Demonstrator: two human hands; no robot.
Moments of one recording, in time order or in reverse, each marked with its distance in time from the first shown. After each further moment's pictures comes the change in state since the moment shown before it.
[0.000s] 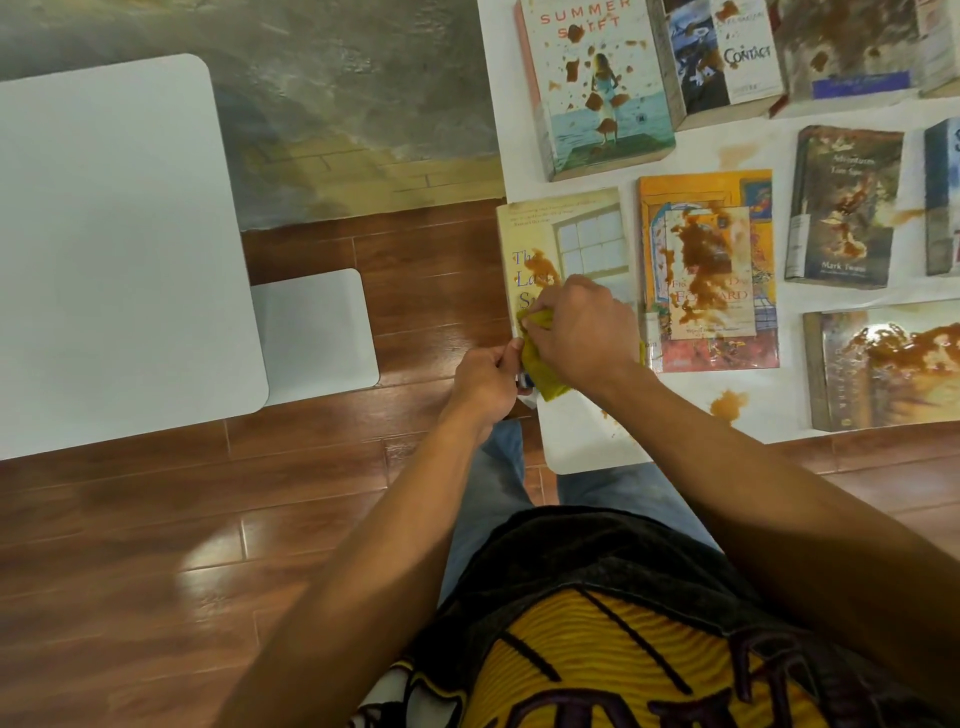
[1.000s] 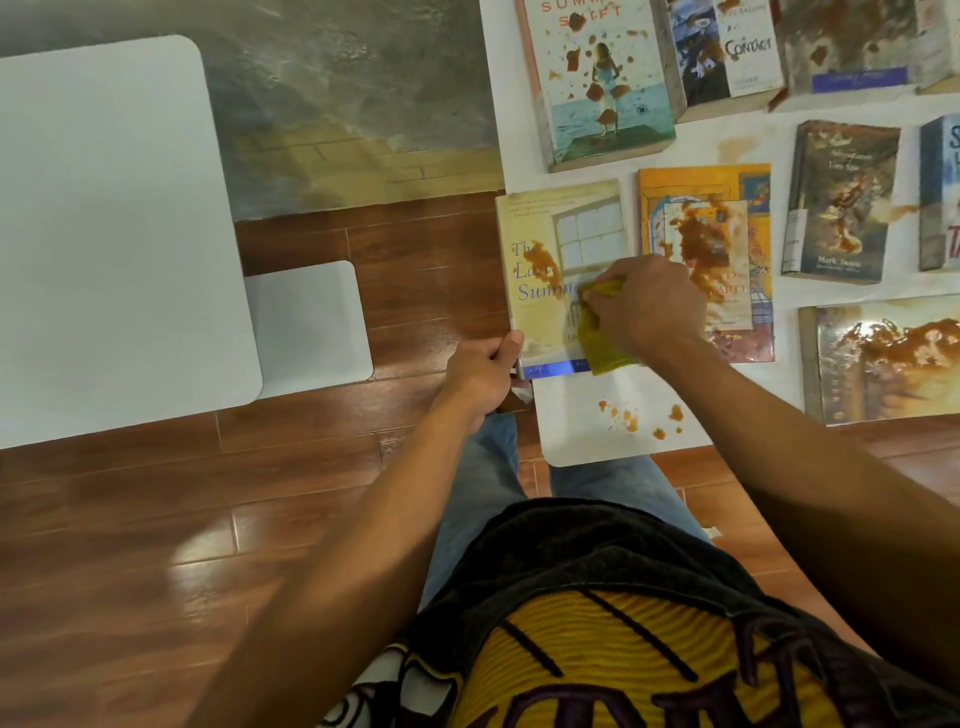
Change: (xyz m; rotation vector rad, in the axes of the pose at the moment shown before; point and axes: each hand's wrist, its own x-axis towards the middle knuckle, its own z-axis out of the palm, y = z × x) left_hand 0.000 -0.001 -0.008 -0.020 -0.050 0.012; right_hand 0.009 0.047 -0.023 0.090 0.021 0.262
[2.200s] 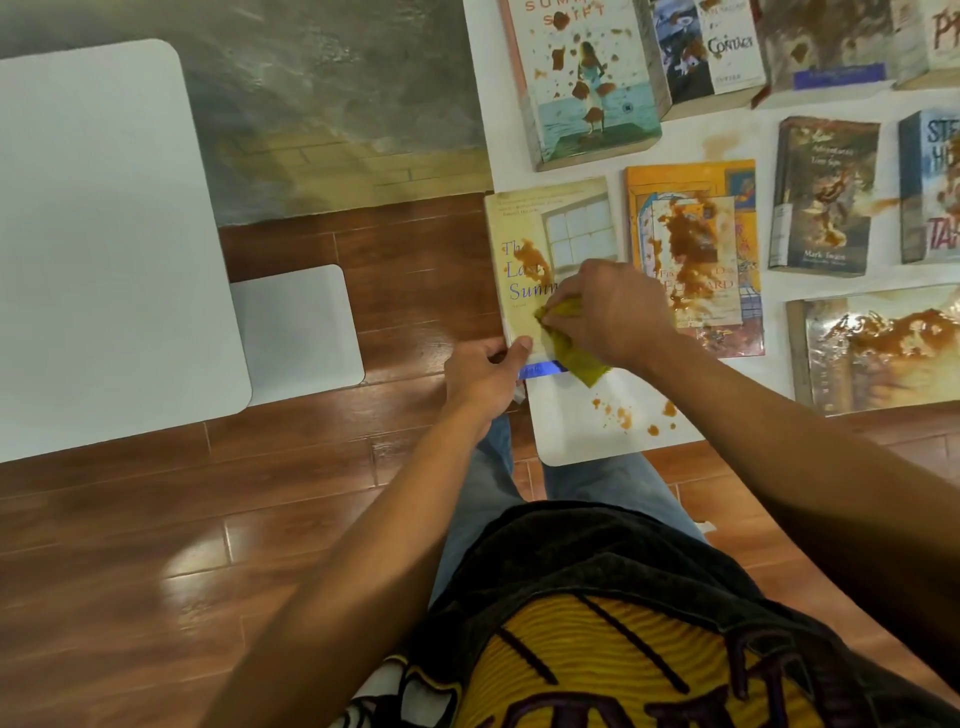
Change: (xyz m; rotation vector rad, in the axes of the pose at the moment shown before) left_hand 0.001 -0.003 0.016 -0.003 0.132 0.061; right_hand 0.000 -0.006 0.008 -0.138 -0.067 -0.321
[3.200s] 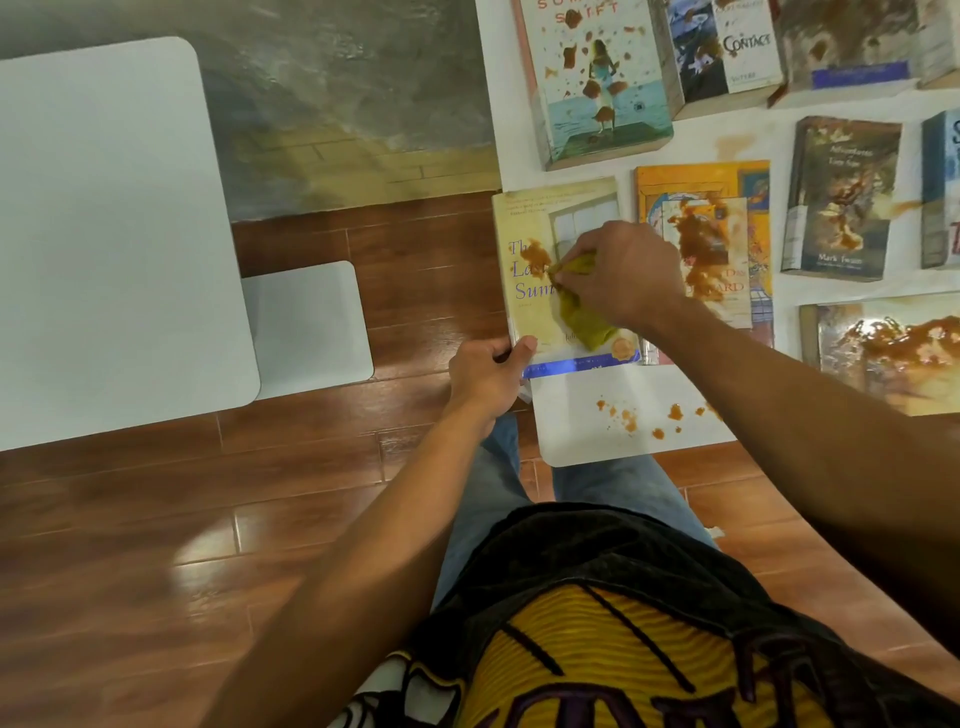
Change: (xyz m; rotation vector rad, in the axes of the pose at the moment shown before) left_hand -0.002 0.002 -0.002 0.001 -0.006 -0.007; right_hand 0.031 0.002 -0.016 0.043 0.045 0.057
